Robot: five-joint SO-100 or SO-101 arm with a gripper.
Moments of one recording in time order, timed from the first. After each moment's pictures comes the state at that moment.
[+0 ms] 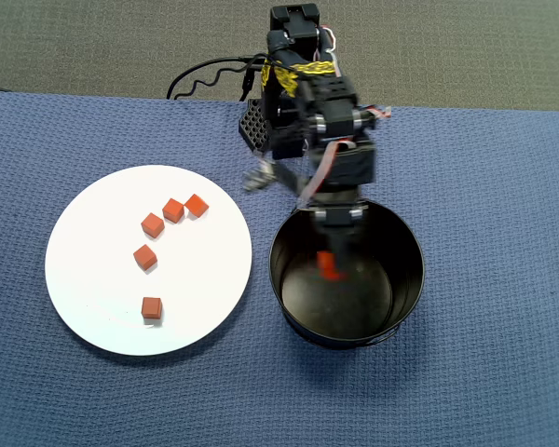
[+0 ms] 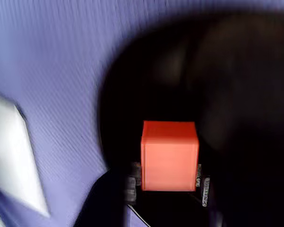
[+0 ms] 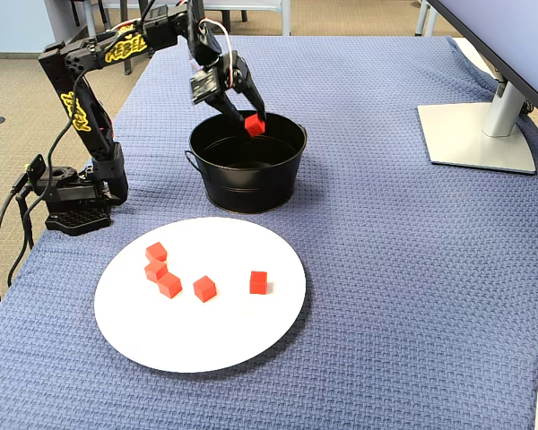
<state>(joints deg) -17.3 102.7 88.9 68.9 7.0</state>
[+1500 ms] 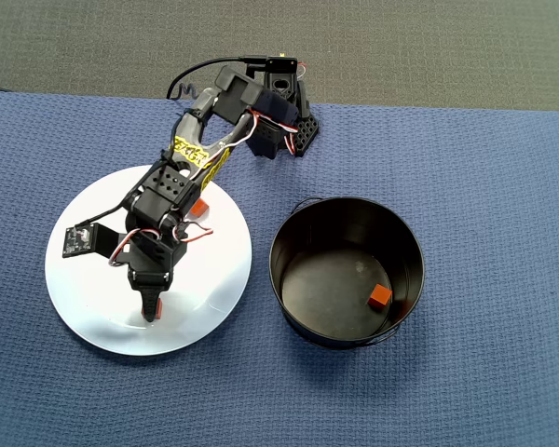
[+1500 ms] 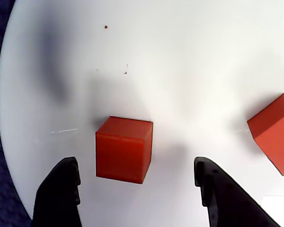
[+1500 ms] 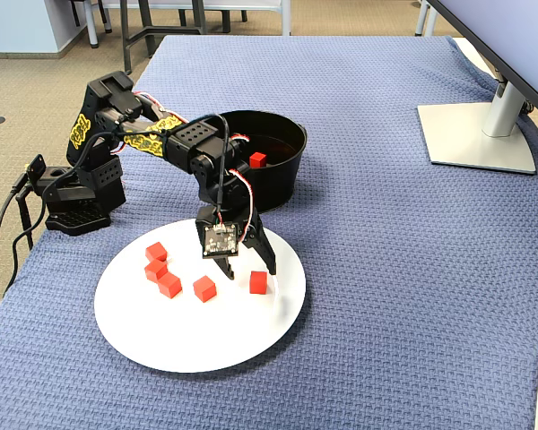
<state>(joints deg) 31.5 54.7 61.6 67.5 -37.4</state>
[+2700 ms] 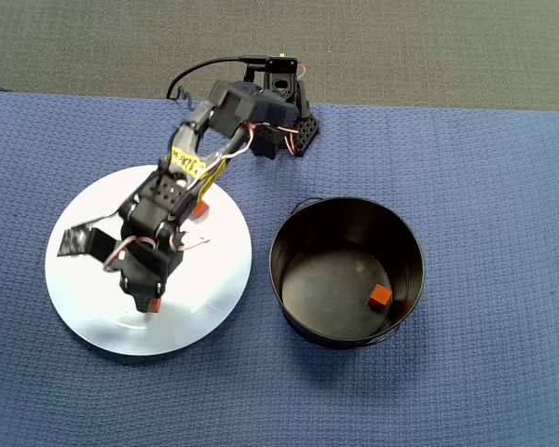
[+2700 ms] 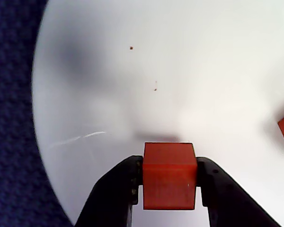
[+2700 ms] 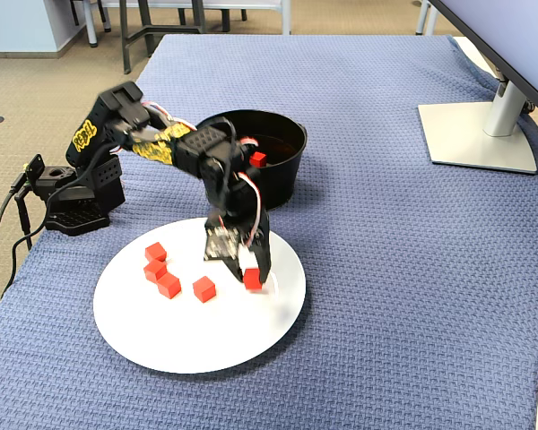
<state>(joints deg) 30.9 52.8 54.1 69.7 -29.4</state>
